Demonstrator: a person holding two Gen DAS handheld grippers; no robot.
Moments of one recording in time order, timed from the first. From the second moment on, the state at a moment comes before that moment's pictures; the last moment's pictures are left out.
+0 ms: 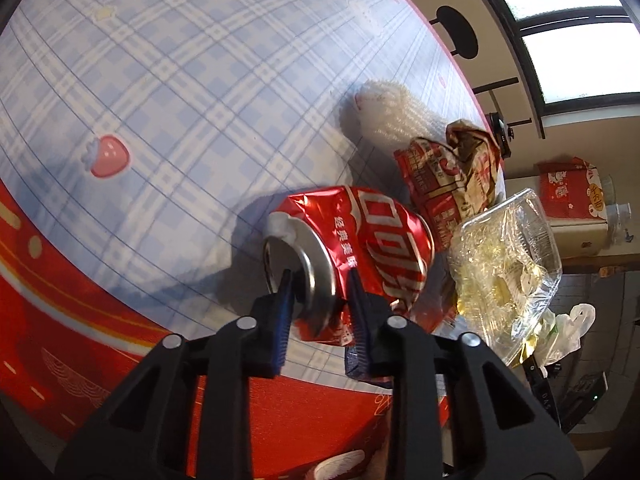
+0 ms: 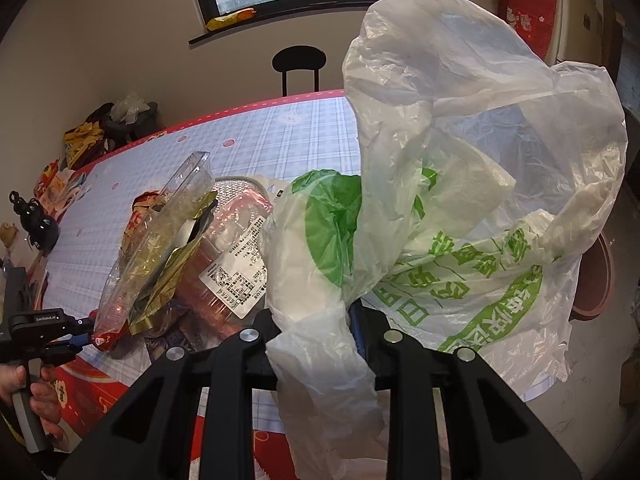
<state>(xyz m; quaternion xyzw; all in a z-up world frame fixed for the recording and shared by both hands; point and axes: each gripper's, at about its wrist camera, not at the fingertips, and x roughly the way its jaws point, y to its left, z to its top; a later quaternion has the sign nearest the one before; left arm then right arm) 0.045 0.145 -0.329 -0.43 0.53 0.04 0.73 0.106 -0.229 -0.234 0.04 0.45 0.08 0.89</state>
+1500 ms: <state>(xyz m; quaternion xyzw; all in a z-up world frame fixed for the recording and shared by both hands) 0.020 0.119 -0.169 -0.35 0.33 0.10 0.87 0.114 -0.350 -0.180 0.04 0.39 0.11 0.91</state>
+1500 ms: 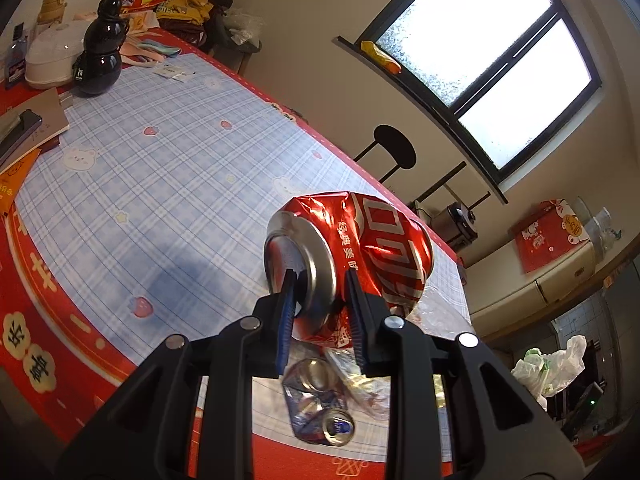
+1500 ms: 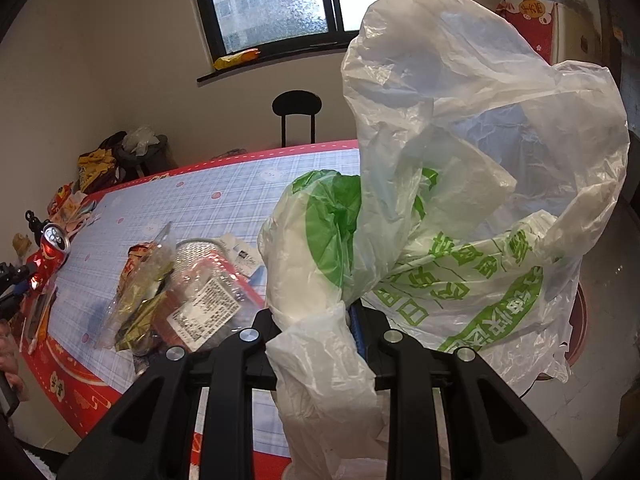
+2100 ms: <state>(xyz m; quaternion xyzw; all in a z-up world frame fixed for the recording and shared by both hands) 0.041 -0.051 -0.136 -0.31 0.32 0.10 0.89 0.193 -0.593 -0.278 0.14 0.47 0.03 0.87</state>
